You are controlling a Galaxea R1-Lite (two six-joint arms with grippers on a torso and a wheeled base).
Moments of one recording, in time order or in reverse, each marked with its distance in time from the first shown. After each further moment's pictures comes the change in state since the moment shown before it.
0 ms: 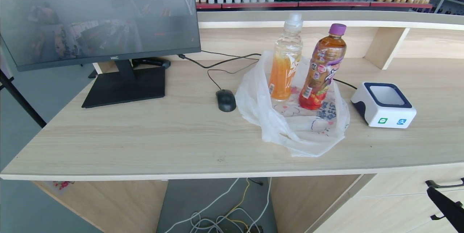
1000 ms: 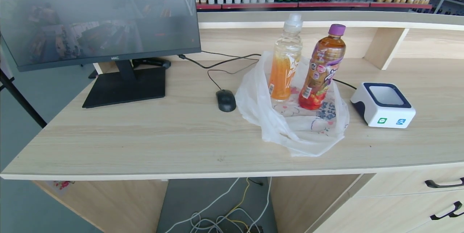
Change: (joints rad) left arm 0.000 0.000 0.000 0.000 0.000 0.000; right arm -0.171 -0.535 0.030 0.633 -0.104 -0.022
